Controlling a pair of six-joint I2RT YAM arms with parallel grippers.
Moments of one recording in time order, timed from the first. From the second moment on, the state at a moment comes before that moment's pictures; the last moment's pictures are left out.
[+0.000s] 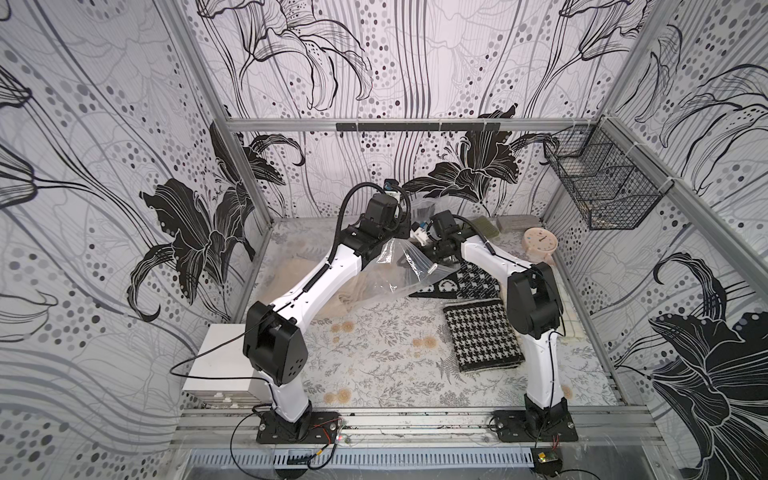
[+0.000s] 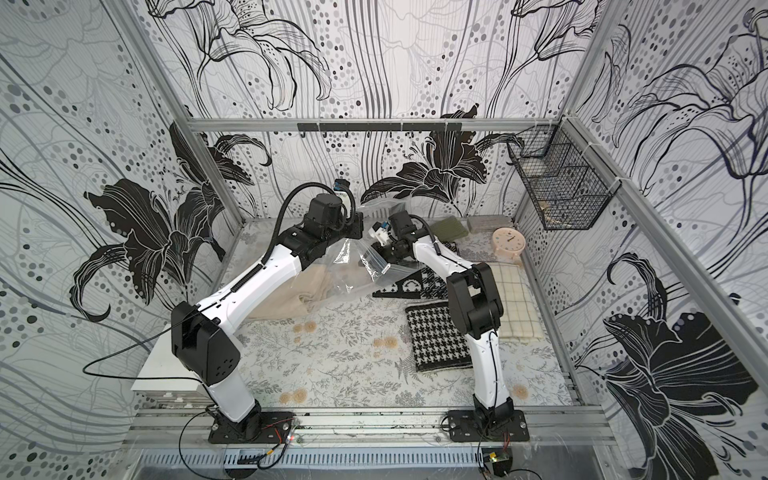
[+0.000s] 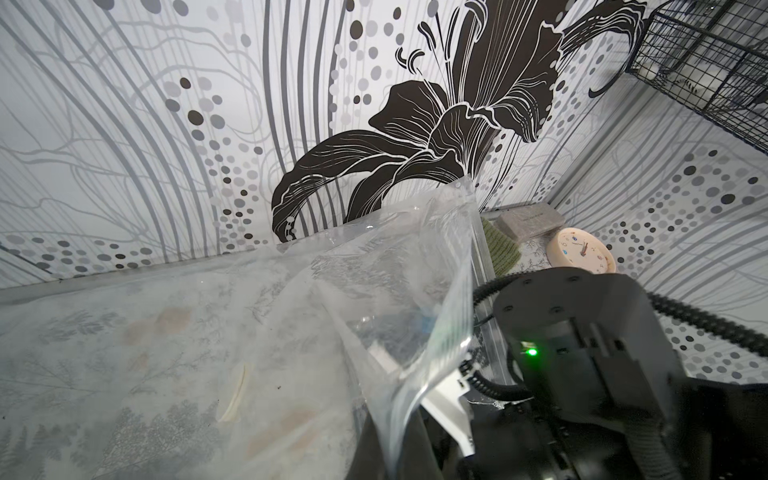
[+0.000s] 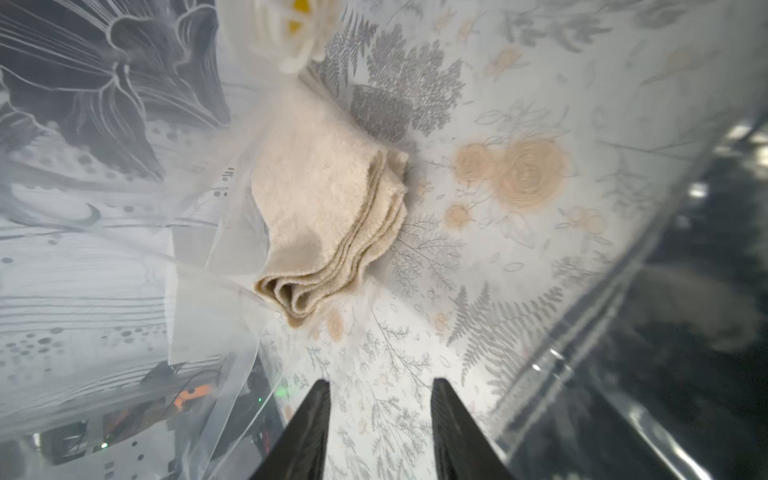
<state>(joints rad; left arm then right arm) -0.51 1.75 1.67 -0.35 -0.11 -0.29 0.46 2.19 1.83 -0.58 -0.78 0.36</state>
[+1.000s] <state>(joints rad) -0.57 1.63 1.34 0.03 0.02 -0.30 0.59 2.42 2.11 -0.76 -0.76 0.69</state>
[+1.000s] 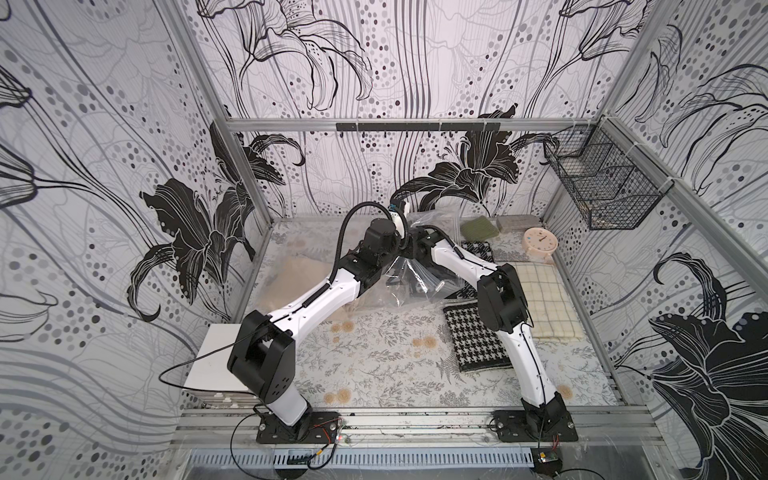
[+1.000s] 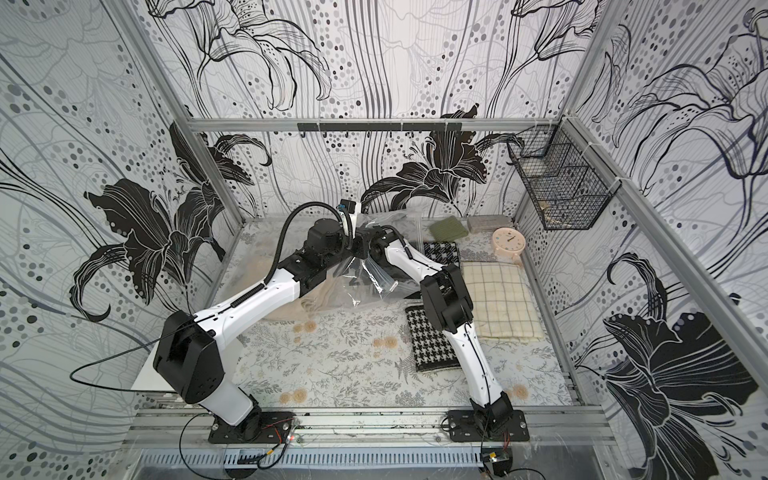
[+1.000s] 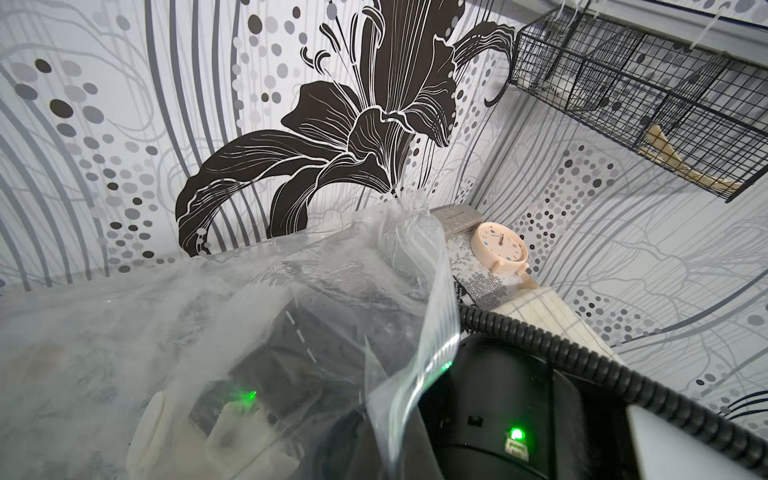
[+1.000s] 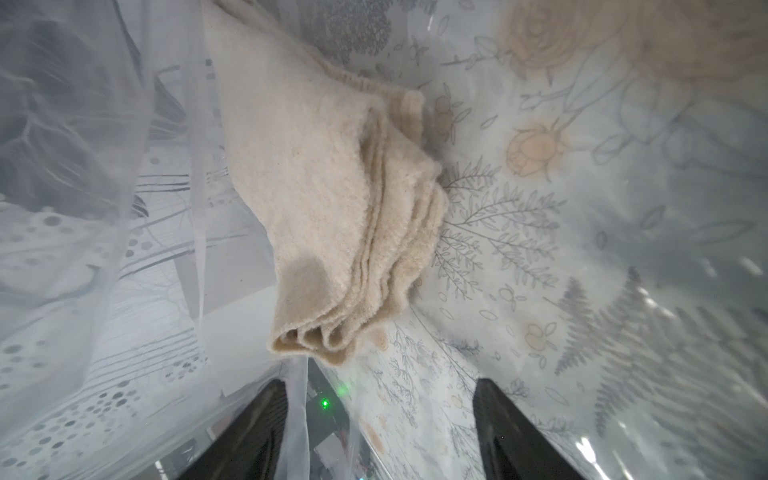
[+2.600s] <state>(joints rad) -0.63 1.62 1.36 -0.01 0.02 -0.28 0.69 2.64 2.24 -0.45 -0.76 0.94</state>
